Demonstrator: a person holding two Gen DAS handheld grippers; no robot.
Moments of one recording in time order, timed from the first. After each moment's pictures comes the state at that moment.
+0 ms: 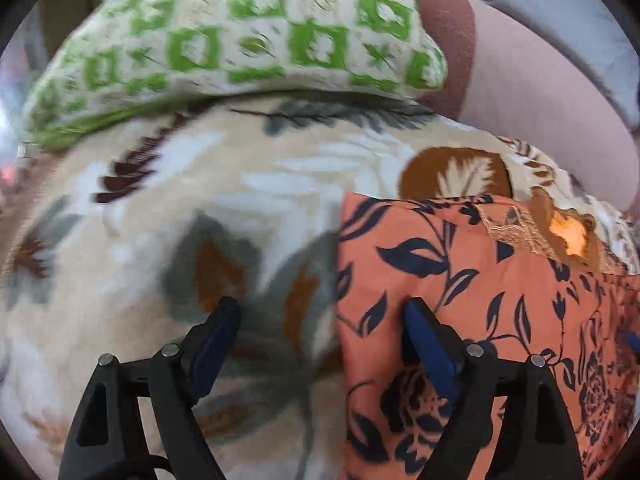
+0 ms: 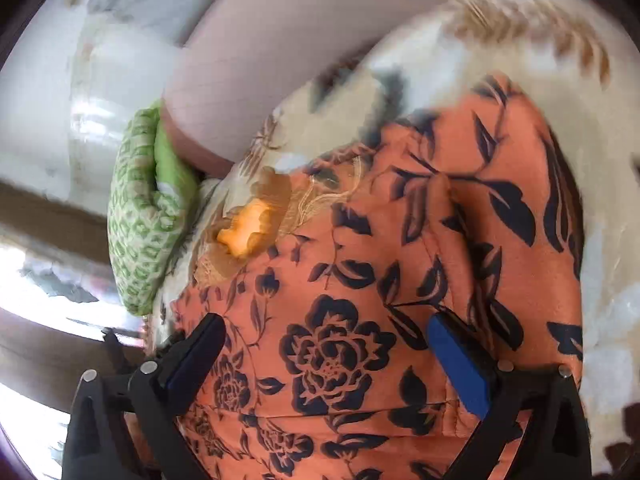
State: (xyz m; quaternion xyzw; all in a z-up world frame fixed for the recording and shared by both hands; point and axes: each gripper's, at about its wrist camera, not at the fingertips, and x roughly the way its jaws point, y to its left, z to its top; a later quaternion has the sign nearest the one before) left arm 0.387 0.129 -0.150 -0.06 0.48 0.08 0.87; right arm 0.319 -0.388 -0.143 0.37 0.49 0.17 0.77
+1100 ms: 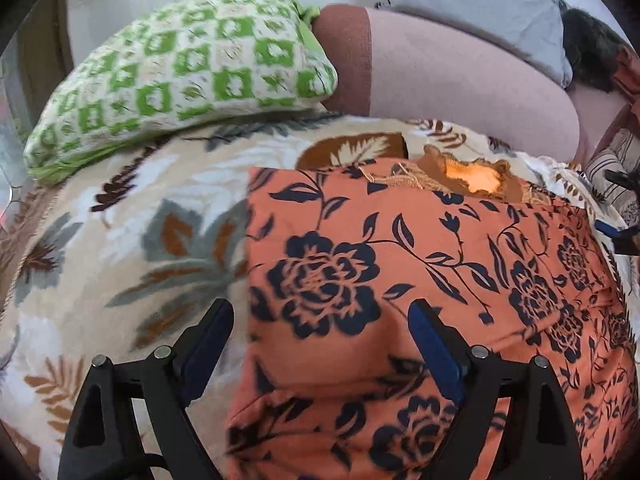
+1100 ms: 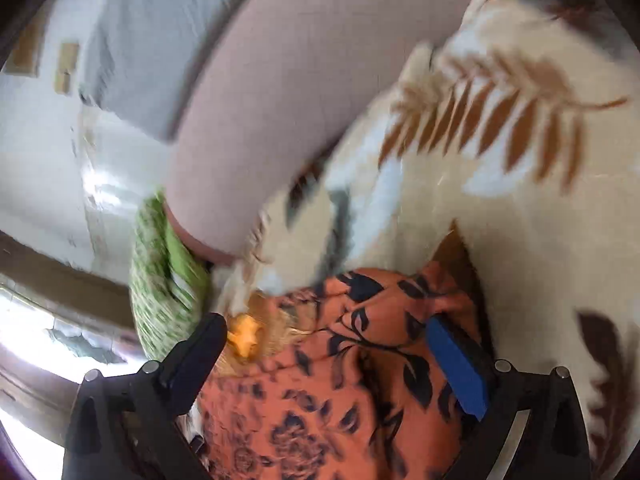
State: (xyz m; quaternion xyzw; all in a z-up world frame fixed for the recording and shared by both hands) left arm 0.299 0.073 -0.117 -0.02 0.43 -0.01 0.90; right arm 0.338 -0.468 -0.133 0.40 0.40 0.14 0.81
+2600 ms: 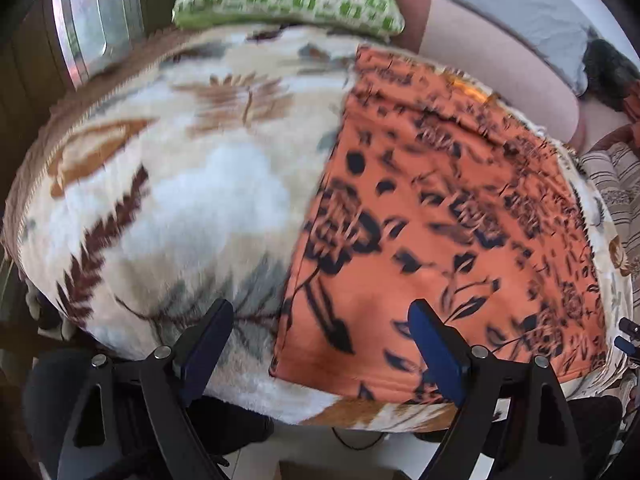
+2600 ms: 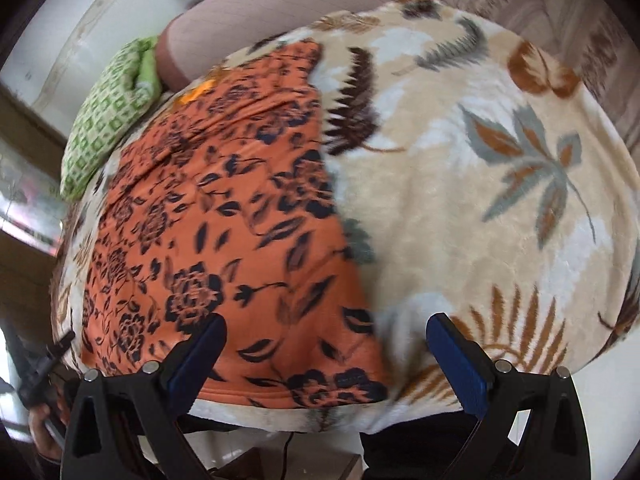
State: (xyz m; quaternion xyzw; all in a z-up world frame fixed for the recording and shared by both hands) left arm 0.013 0.102 -0.127 -0.12 0.51 0.07 0.85; right arm -0.033 -0.463 -0.123 0.19 0.55 0.03 0.81
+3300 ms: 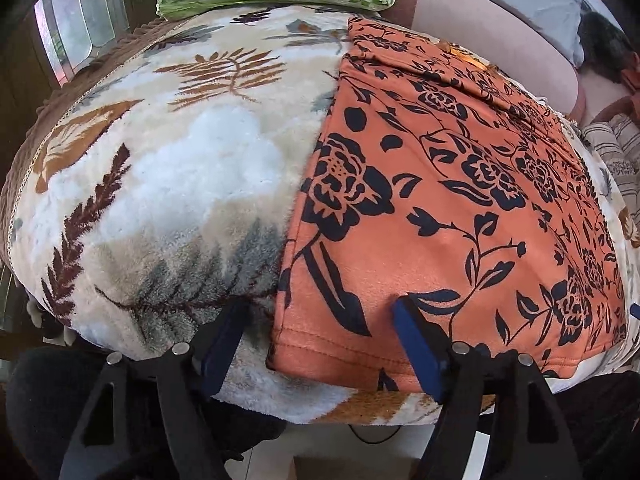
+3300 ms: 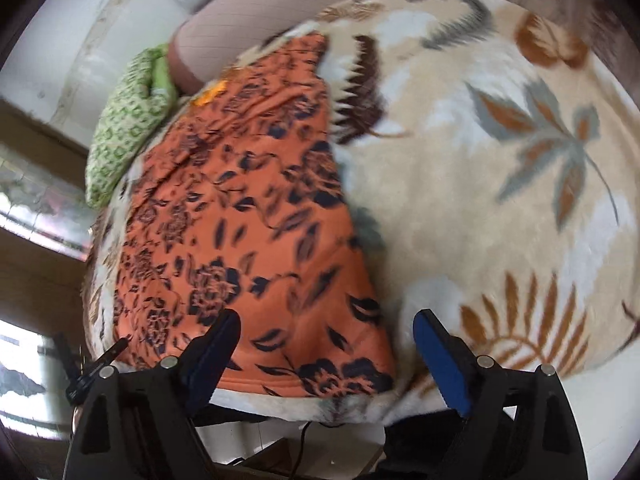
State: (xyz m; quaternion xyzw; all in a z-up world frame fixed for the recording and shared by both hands) left arm 0.011 0.094 -0.150 -0.09 0.53 0.06 0.84; right arm -0.029 -0.459 -0.125 0.22 0.55 0.10 0.80
